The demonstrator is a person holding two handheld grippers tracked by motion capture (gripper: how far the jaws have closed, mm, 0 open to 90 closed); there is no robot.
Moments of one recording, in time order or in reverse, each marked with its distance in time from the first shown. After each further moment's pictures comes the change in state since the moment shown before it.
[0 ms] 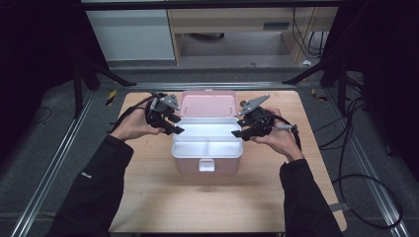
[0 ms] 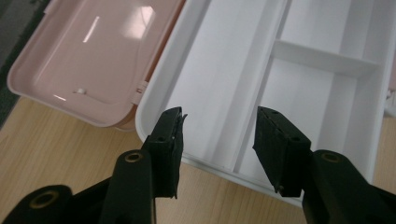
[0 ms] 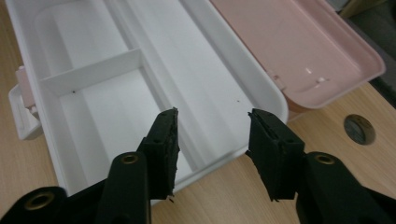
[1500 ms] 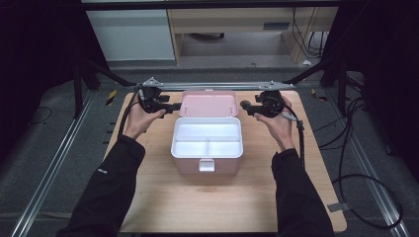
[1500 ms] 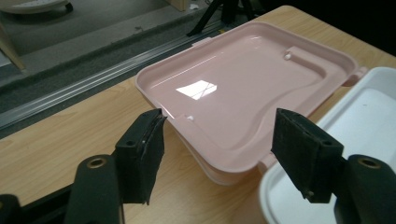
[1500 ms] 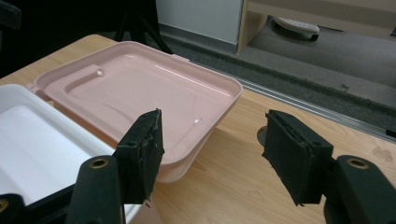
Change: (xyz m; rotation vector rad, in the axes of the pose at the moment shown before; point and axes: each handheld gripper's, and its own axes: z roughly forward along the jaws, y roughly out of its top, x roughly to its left) left arm 0.058 -0.026 0.025 -0.306 0.250 -0.467; right arm -0.061 -0.013 0.012 -0.279 -0.292 0.408
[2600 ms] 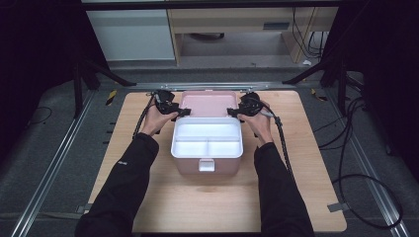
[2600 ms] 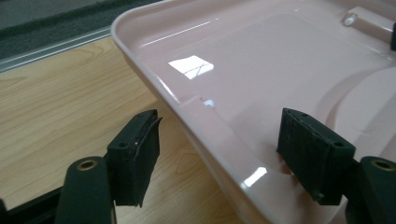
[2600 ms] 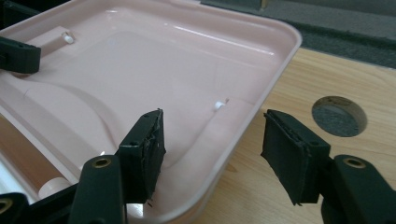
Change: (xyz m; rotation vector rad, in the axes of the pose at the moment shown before) left arm 0.018 -0.024 0.078 0.100 -0.051 -0.091; right arm 0.000 -0.024 0.093 0.150 0.084 0.098
